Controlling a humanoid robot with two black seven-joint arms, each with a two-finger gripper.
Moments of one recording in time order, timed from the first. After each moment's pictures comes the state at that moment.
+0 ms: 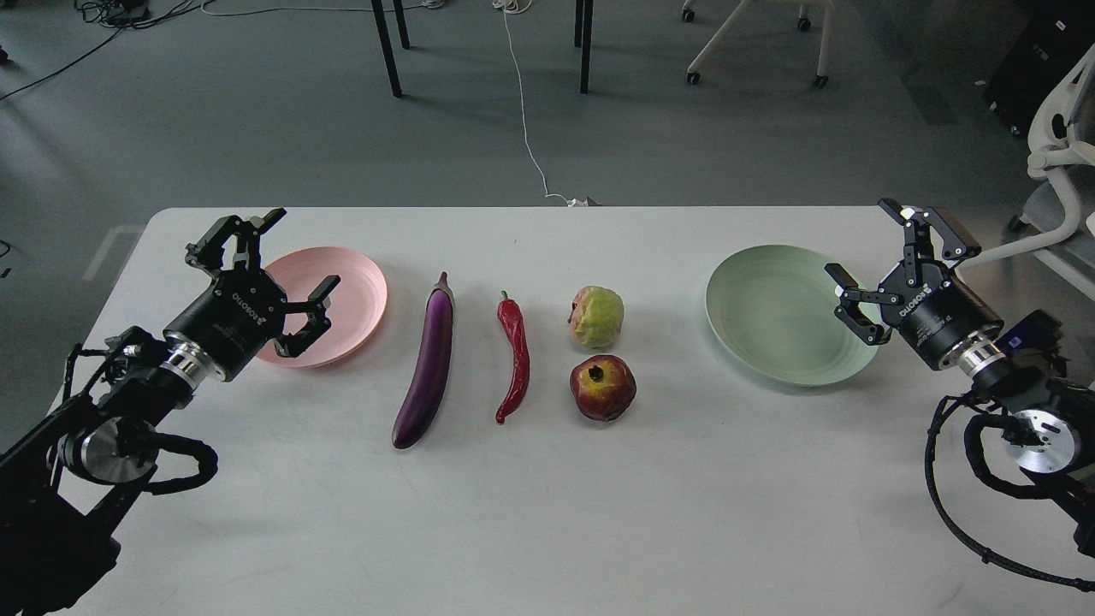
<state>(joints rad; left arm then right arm) -0.26 0.43 -1.12 -1.04 0.26 -0.49 -0.13 0.54 -0.62 0.51 0.86 -0.08 0.49 0.49</state>
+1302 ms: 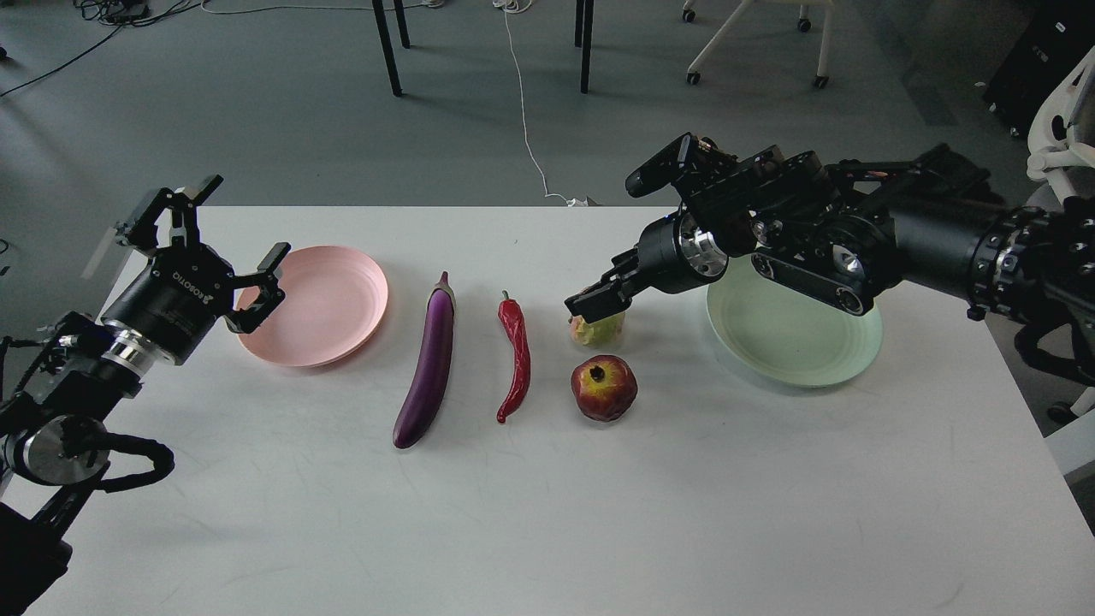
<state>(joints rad) -0.23 0.52 -1.19 -1.15 0.27 -0.49 -0.20 1.45 -0.07 -0.52 0.67 -1.24 0.33 0.49</state>
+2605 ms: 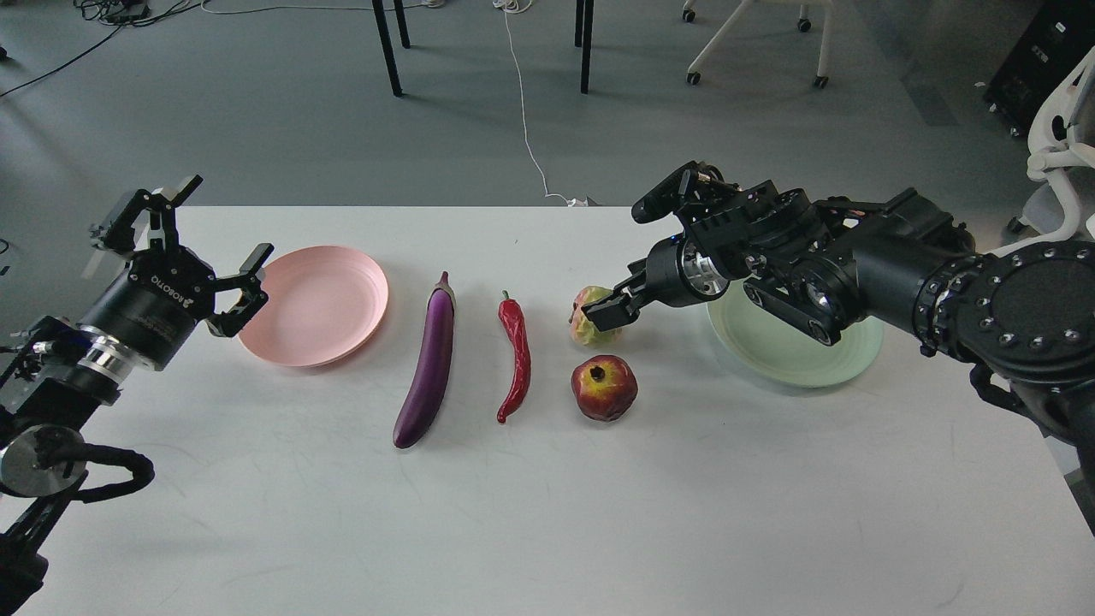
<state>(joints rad) -0.17 0.55 -1.22 -1.20 0.27 -0.49 -0.20 1.32 0.00 -0.58 0.48 -1.23 0.26 0.49</state>
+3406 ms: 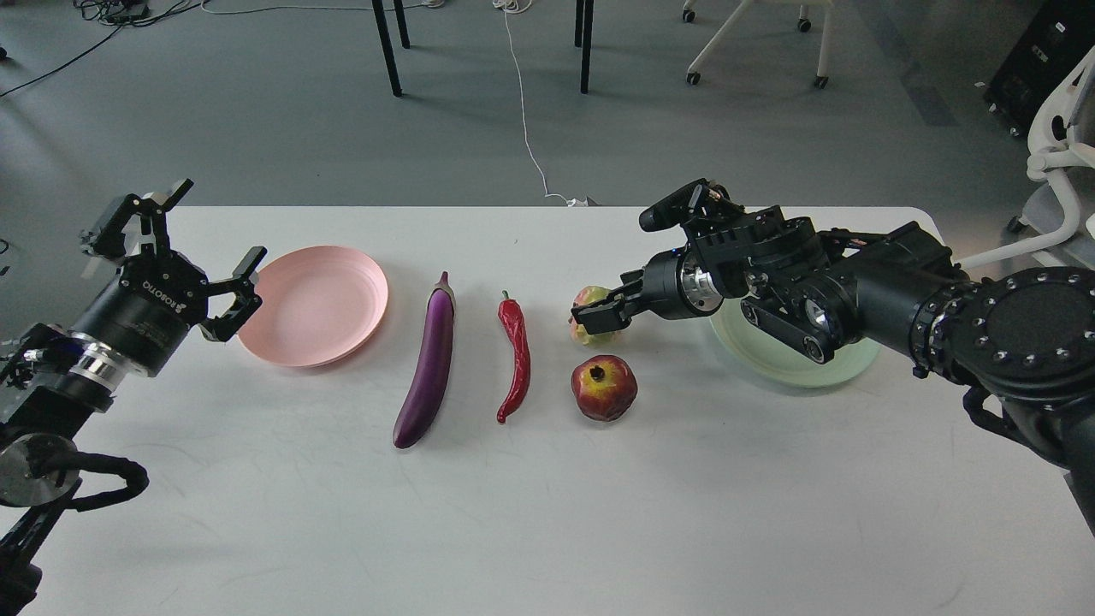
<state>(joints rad) -0.14 0.55 -1.26 -1.23 0.27 -0.49 -0.20 1.27 0.00 -0.54 0.46 -1.16 0.21 0.49</state>
